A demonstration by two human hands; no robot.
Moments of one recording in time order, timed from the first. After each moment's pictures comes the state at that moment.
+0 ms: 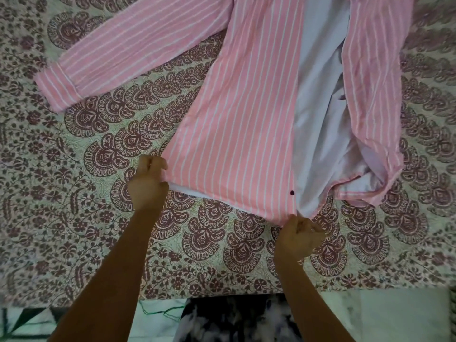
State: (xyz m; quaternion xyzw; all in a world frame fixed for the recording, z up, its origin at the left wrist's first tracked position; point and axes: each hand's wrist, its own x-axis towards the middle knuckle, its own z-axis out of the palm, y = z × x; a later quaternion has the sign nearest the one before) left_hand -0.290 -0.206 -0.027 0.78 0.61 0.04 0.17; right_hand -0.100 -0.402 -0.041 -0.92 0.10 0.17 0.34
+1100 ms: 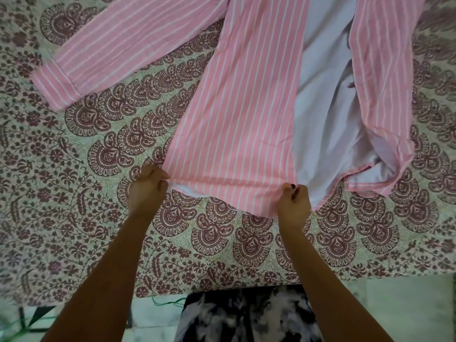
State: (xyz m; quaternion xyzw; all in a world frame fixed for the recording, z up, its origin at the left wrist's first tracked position) left_hand -0.331 -0.200 -0.049 0.82 0.54 -0.01 0.21; right_hand -0.085 -0.363 -0.054 -0.91 -0.01 0.28 0.30
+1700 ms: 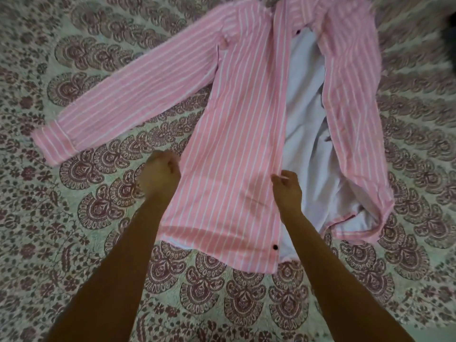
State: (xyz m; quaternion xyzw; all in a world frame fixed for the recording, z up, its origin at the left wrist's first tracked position) left_hand -0.209 -0.104 -0.021 0.76 0.61 0.08 0.22; right_hand -0.007 -0.251 -0.025 -0.86 -0.06 0.38 0.34
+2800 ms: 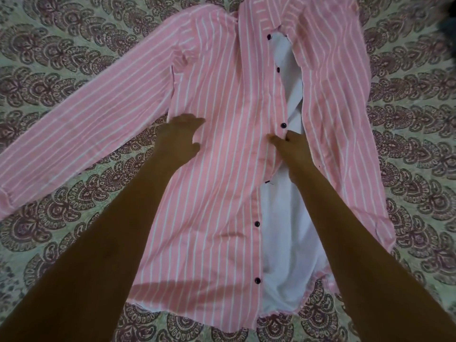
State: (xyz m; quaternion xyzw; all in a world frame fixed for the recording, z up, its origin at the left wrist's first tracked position) left_hand -0.042 0.004 -0.055 0.90 0.37 -0.09 0.21; right_hand 0.145 -0.147 -0.052 -0.81 -0.07 0.42 0.41
